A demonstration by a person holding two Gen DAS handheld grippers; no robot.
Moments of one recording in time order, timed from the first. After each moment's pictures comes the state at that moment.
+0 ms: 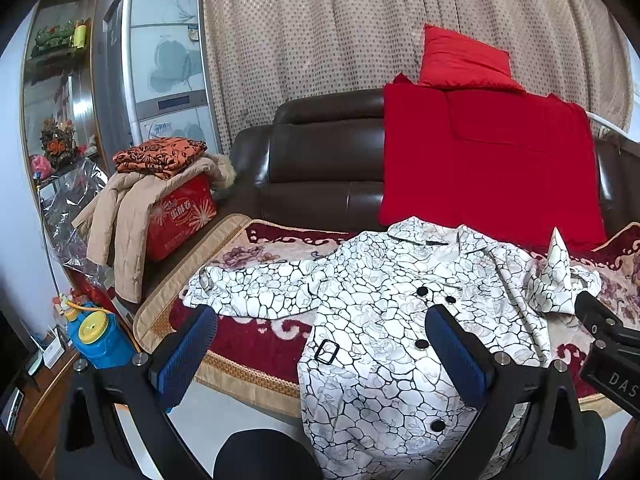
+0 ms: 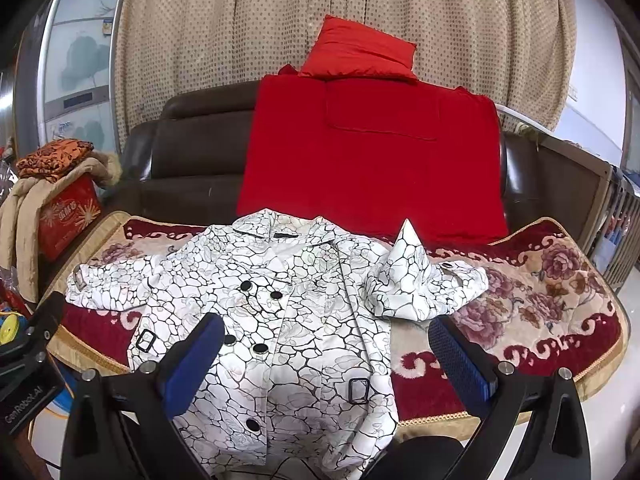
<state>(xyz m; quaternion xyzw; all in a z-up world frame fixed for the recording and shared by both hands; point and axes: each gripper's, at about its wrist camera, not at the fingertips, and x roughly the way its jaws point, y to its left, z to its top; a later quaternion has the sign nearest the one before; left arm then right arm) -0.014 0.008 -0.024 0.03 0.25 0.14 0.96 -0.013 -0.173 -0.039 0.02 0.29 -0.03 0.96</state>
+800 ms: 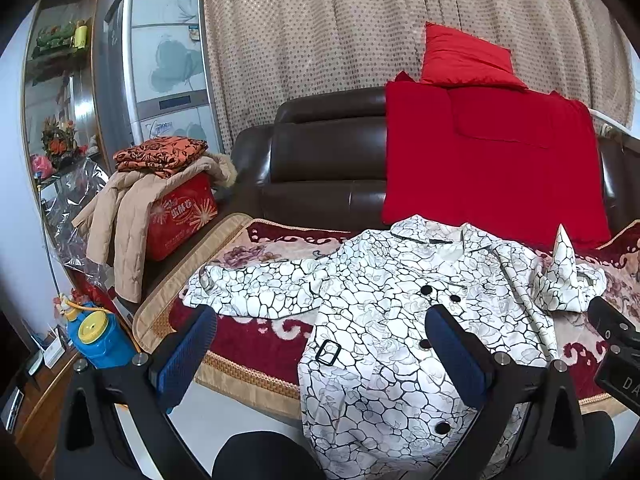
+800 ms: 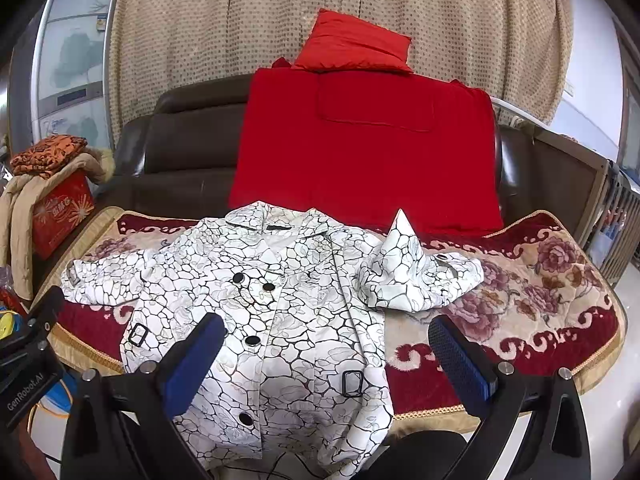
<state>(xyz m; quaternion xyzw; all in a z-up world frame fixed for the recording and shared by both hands) -0.011 0.010 -0.034 0.03 0.25 0.14 0.96 -0.010 -0.173 -0.044 0.04 0.29 -0.04 0.96</state>
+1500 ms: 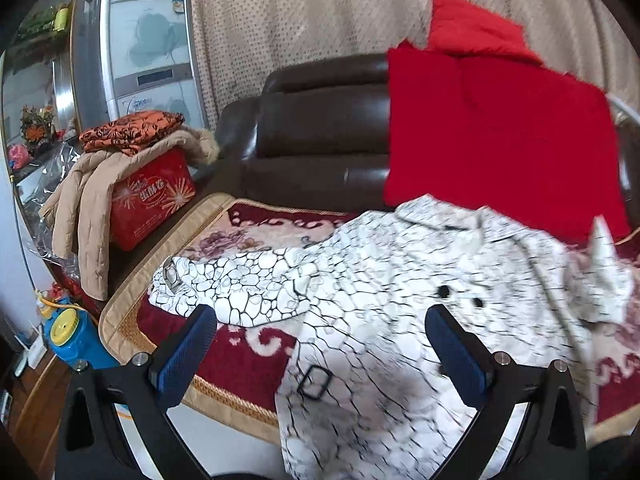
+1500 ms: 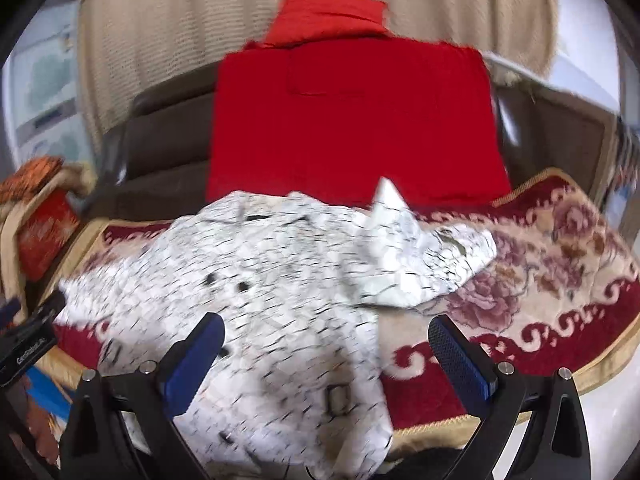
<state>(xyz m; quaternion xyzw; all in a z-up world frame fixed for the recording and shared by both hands) 0.100 0.028 -0.094 0.03 0.30 0.14 0.94 0.052 -0.241 -0.099 0.10 0.32 -0.04 0.94</state>
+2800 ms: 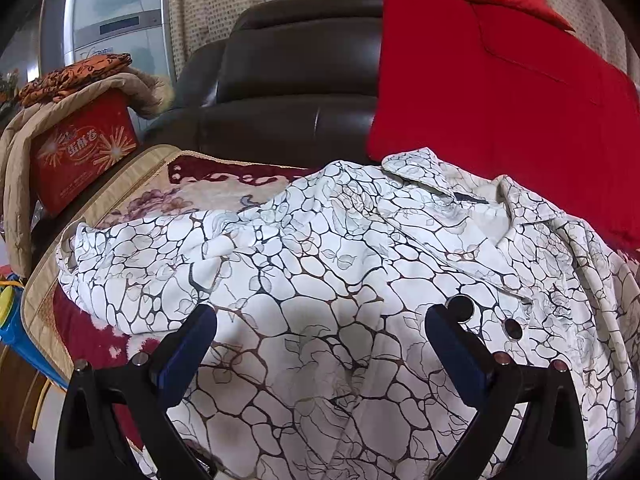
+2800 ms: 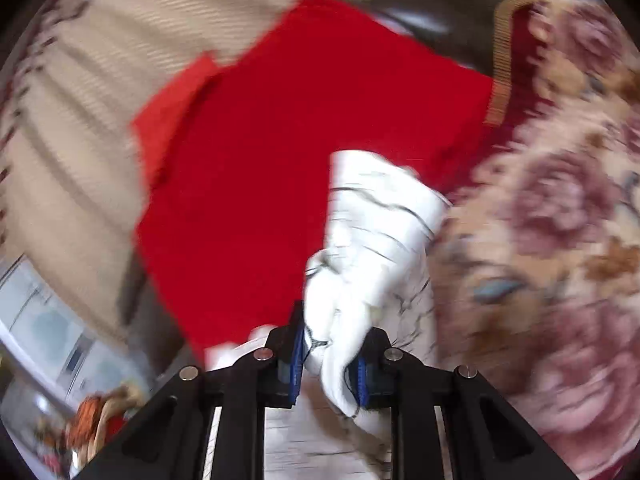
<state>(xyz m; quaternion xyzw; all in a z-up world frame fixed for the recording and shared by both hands) 0.226 0.021 -0.194 -0.02 0.34 0.12 0.93 0.239 -0.468 -0.201 0.44 0.19 0.00 0.88</state>
